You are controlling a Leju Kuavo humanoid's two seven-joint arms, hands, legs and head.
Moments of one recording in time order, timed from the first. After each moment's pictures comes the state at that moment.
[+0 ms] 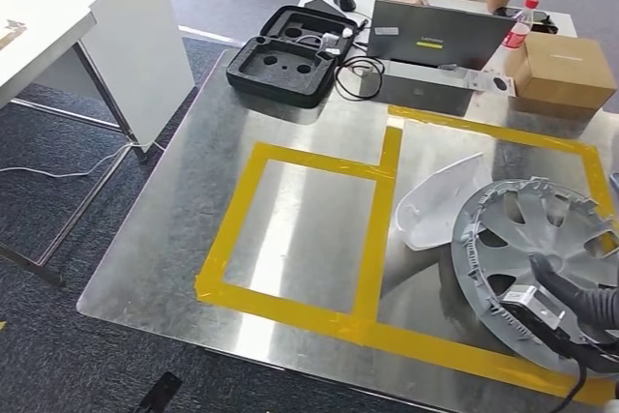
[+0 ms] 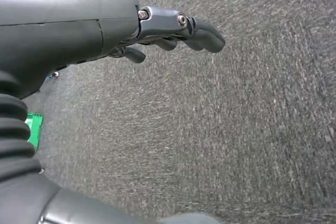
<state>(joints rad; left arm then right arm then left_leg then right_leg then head) -0.07 -0.14 0.86 -0.19 -1.40 0.35 -0.02 0.23 -0.47 -0.10 -1.84 1.20 -0.32 -0.02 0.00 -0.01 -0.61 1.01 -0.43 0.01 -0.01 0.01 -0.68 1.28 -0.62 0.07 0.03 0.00</state>
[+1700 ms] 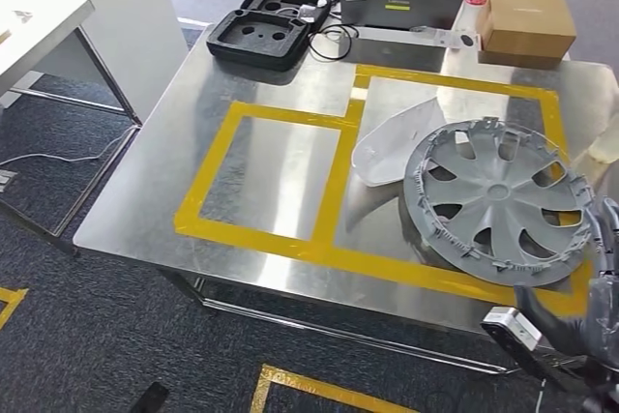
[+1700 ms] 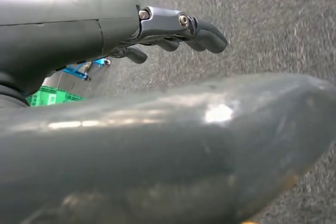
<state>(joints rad) -0.06 -0.11 0.89 -0.19 -1.42 0.35 0.08 0.34 -0.36 -0.06 -1.80 1.22 -0.43 -0.02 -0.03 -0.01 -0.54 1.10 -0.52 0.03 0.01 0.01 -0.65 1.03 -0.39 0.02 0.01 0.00</state>
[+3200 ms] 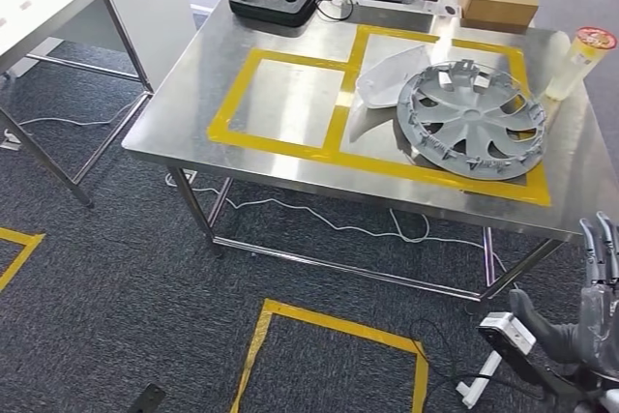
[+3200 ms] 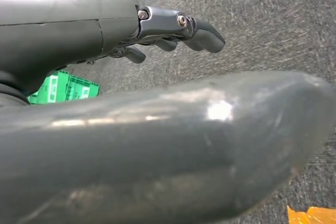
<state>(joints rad) -0.06 -0.11 0.89 -0.19 -1.42 0.34 0.08 0.38 -0.29 -0.10 -1.75 1.19 -0.44 -0.05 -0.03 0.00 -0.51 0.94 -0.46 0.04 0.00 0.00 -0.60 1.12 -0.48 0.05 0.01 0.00</state>
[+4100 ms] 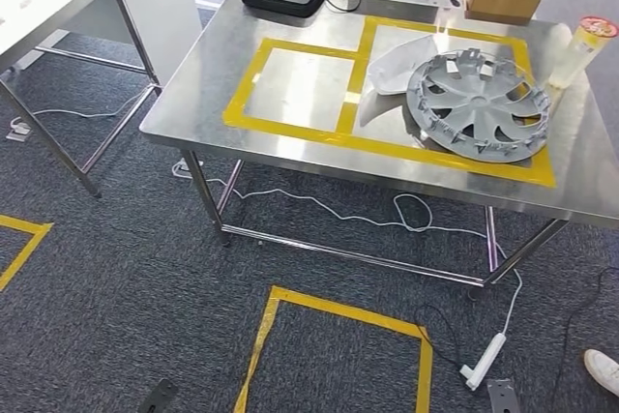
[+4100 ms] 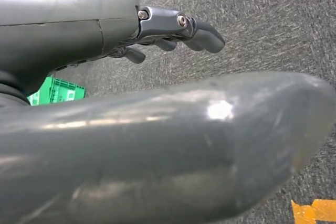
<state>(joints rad) -0.07 -0.15 0.89 -0.19 -1.45 0.35 0.03 0.01 0.05 -0.69 -0.29 0.83 -0.29 0.02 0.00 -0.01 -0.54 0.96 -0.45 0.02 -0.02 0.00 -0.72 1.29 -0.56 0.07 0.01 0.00</state>
